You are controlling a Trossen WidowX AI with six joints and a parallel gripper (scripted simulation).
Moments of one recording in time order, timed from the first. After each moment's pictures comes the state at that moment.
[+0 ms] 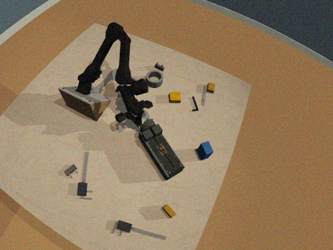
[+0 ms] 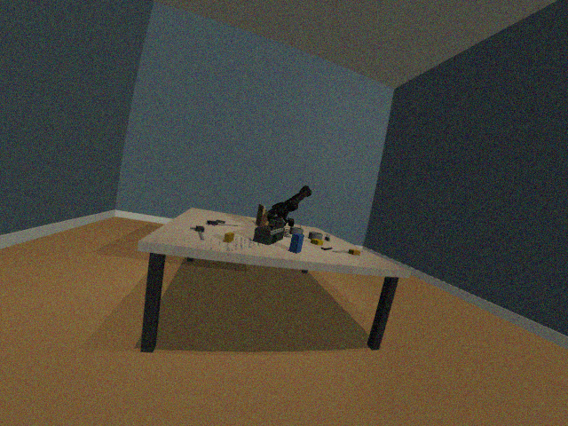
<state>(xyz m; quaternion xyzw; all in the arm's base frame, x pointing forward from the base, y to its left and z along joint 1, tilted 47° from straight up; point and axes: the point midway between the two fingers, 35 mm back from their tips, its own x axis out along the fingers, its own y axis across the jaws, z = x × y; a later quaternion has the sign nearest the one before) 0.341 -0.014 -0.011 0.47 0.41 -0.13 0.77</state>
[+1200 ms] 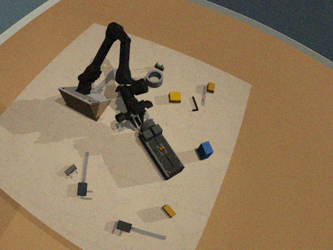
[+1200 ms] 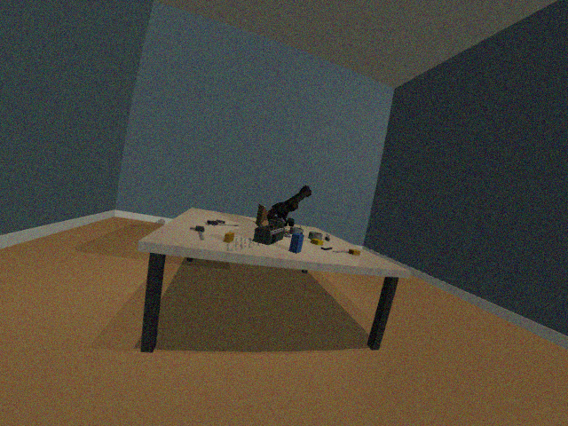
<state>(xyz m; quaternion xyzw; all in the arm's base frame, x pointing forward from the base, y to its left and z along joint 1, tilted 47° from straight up) 0.341 -0.014 -0.011 0.47 0.41 -0.13 0.77</state>
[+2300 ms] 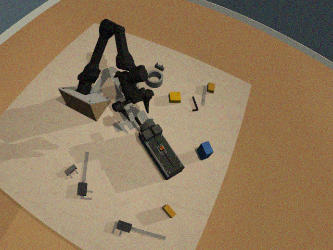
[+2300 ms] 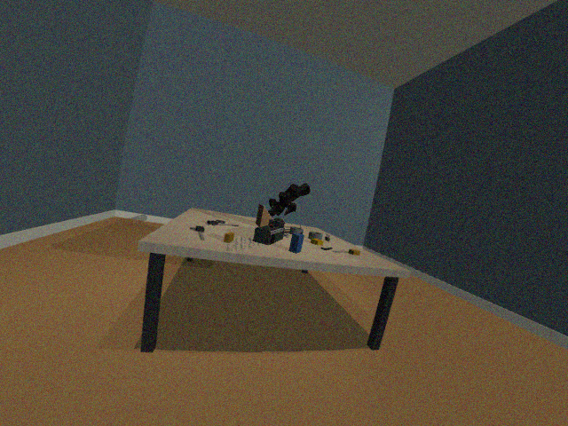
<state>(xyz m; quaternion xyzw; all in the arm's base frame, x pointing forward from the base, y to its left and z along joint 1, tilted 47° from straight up) 0.334 -0.096 0.056 0.47 0.42 -0.14 0.76</state>
